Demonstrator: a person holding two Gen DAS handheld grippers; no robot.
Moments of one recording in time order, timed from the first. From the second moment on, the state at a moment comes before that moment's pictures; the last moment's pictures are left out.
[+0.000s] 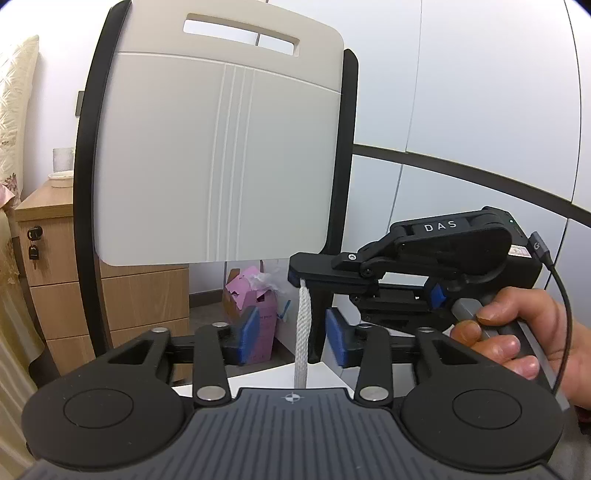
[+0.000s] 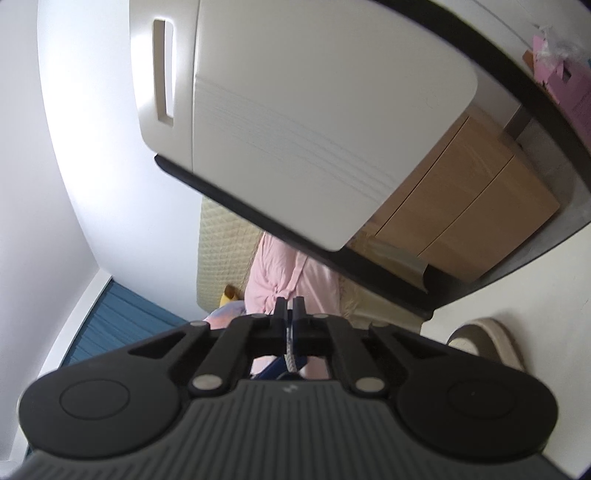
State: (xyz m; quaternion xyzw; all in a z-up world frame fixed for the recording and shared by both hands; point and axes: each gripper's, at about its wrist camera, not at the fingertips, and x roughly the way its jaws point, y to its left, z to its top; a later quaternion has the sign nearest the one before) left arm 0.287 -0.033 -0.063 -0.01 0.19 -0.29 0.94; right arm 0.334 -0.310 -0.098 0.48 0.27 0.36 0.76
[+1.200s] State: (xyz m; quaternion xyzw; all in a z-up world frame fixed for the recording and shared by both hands) left arm 0.236 -0.008 -0.099 0.31 0.16 -0.24 0.91; right arm 0.263 -0.225 -0.114 0.07 0.42 0.28 0.86
